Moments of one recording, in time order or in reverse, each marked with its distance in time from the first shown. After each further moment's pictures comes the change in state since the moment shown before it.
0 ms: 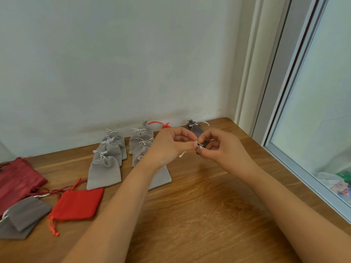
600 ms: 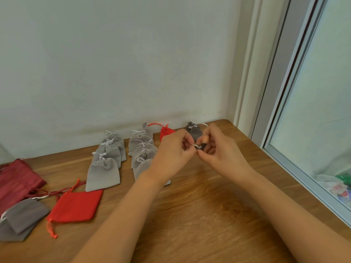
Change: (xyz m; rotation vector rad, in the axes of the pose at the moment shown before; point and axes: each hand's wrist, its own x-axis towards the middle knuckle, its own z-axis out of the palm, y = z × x) left_hand -0.002 -0.012 0.017 0.509 0.183 0.270; right_hand -0.003 0.000 0.002 -0.148 0.001 -0.123
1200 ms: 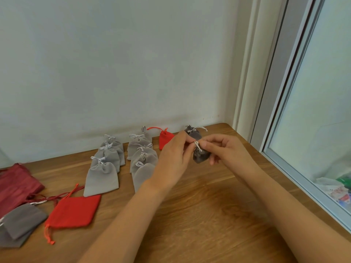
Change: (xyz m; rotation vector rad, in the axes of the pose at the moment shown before) left_hand -0.003 -0.009 0.012 -0.032 0.122 0.213; right_hand 0.007 0.004 -0.017 0.457 -0.024 0.266
